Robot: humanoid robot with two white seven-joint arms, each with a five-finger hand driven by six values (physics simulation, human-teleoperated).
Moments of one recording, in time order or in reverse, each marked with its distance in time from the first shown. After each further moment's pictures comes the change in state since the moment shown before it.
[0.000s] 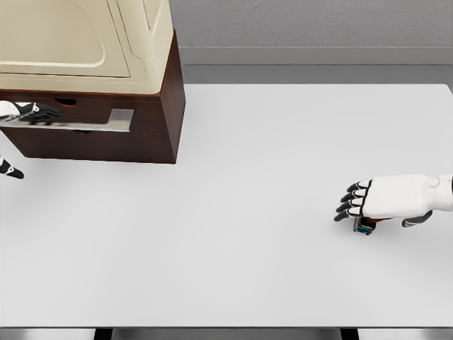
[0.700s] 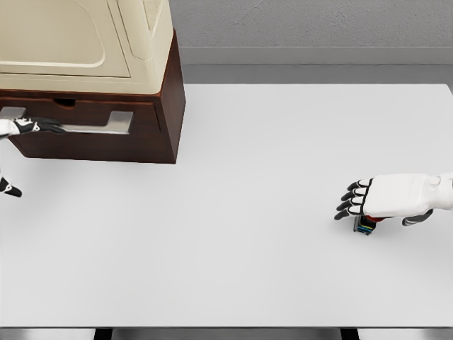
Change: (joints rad) left arm 0.049 0.042 -0.017 -0.026 0.028 -0.066 -0.012; right arm -0.002 0.000 -0.005 0.000 0.000 0.000 0.000
